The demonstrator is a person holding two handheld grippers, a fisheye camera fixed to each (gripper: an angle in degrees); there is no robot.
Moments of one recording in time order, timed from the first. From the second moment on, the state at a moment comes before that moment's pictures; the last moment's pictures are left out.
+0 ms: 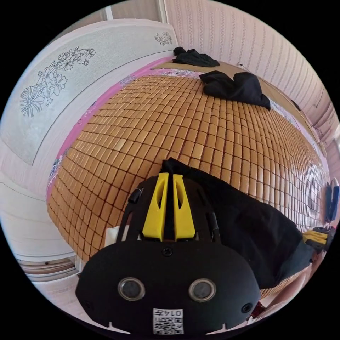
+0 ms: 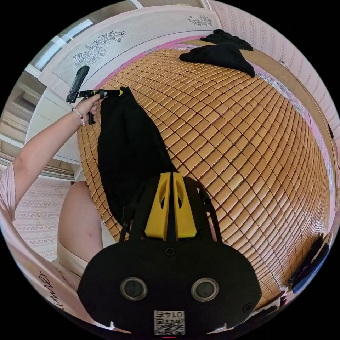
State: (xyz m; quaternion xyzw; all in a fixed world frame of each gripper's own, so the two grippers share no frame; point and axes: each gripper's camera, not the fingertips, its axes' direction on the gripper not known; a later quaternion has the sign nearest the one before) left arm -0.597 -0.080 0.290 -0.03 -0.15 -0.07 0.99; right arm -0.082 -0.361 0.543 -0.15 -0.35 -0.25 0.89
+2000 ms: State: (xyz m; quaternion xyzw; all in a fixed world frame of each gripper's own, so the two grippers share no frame) left arm -0.578 0.171 0.147 0.08 -0.11 -0.07 0.99; right arm -0.293 -0.356 0.488 -0.15 -0.30 -0.45 0.83
